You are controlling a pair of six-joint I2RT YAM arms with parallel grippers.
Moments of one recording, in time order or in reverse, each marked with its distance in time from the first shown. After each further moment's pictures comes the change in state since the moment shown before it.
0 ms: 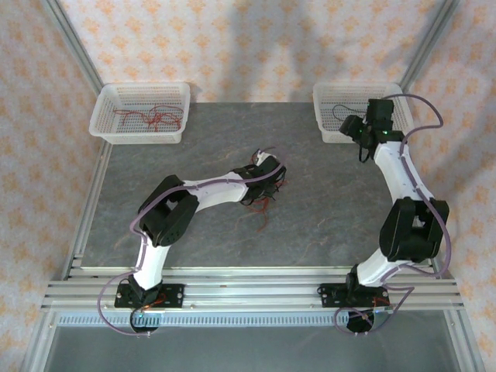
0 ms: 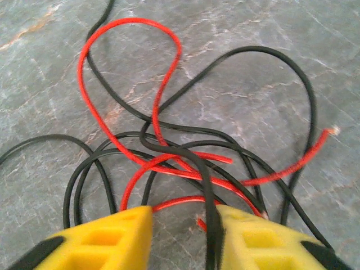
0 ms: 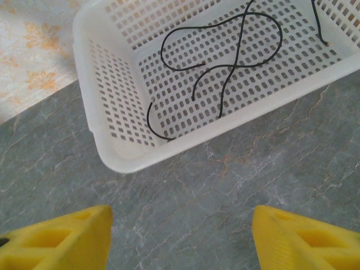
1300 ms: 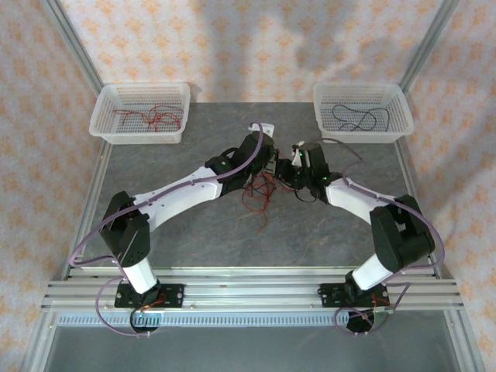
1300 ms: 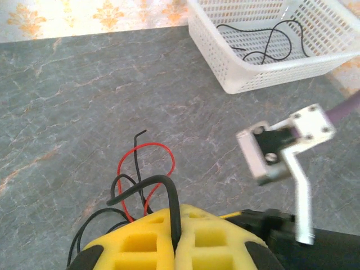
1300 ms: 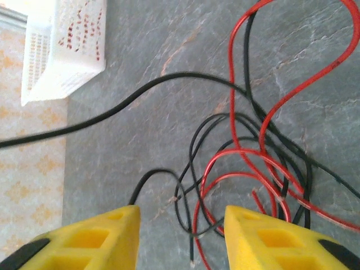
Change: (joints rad) left arm 0.000 -0.330 0.018 0.080 0.121 0.004; right arm 0.480 -0.002 -0.473 0.558 -0.372 0.420
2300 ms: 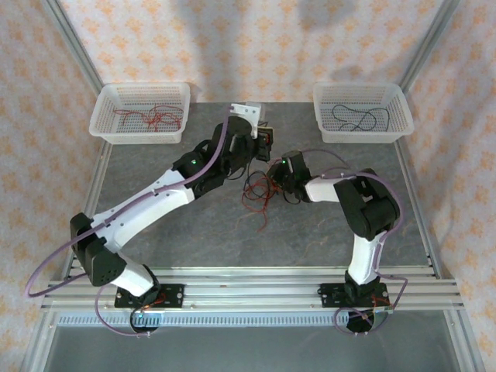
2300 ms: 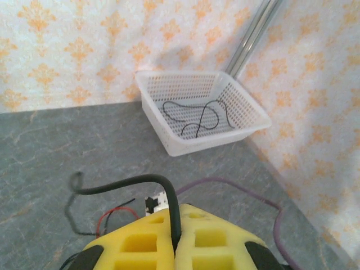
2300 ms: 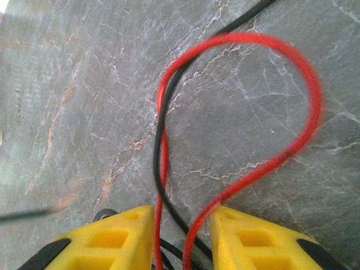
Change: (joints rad) left arm -0.018 -0.210 0.078 -0.020 0.050 -0.014; right arm 0.043 0.315 0.045 0.187 0.297 0.141
